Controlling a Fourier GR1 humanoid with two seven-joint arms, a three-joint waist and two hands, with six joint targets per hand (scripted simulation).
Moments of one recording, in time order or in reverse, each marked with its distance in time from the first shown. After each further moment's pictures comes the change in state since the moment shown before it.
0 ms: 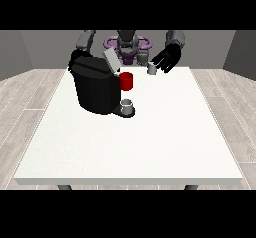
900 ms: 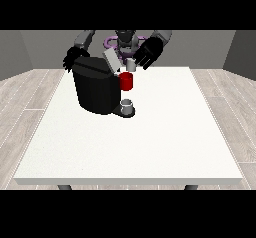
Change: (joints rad) left arm -0.222 0.041 0.071 0.044 -0.007 -0.001 0.117; right arm -0.064 0.004 0.056 -0.100 0.015 -0.014 0.063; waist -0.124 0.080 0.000
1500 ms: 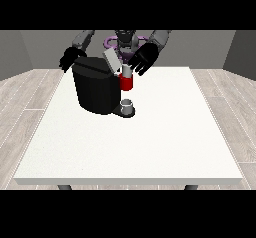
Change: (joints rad) left arm -0.029 -0.006 0.000 0.026 -0.019 0.005 -0.011; right arm -0.011 -0.012 -0.020 -0.041 0.004 -0.020 0.013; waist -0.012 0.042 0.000
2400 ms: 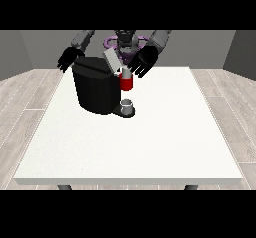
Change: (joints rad) left arm 0.003 -0.021 -0.010 0.019 -0.027 -0.009 -0.011; right arm 0.025 -0.007 -0.028 -0.008 -0.026 0.004 -0.007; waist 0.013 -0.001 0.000
